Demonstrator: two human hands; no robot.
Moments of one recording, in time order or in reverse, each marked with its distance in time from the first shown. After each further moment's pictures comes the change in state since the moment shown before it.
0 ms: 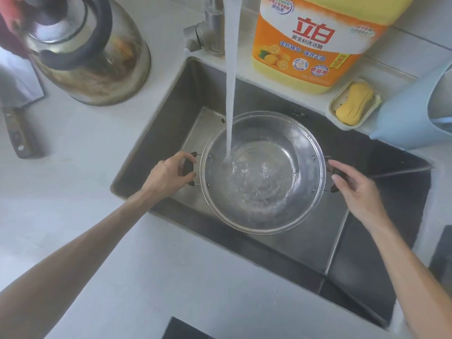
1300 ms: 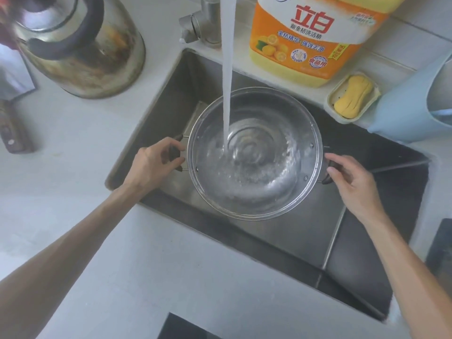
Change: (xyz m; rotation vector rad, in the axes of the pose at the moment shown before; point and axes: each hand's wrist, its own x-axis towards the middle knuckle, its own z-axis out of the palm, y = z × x) left_hand -0.010 0.003 -0.021 -0.055 0.207 0.131; right_hand -0.002 -0.011 0.006 -0.025 0.051 -0.177
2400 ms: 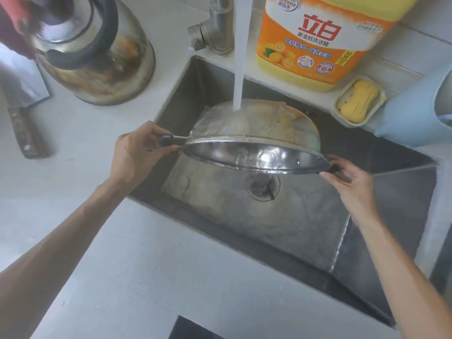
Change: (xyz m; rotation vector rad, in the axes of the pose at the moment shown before) left_hand 0.002 0.005 -0.045 -0.098 0.216 0.061; right_hand 0.010 0.018 0.023 0.321 0.121 0.196
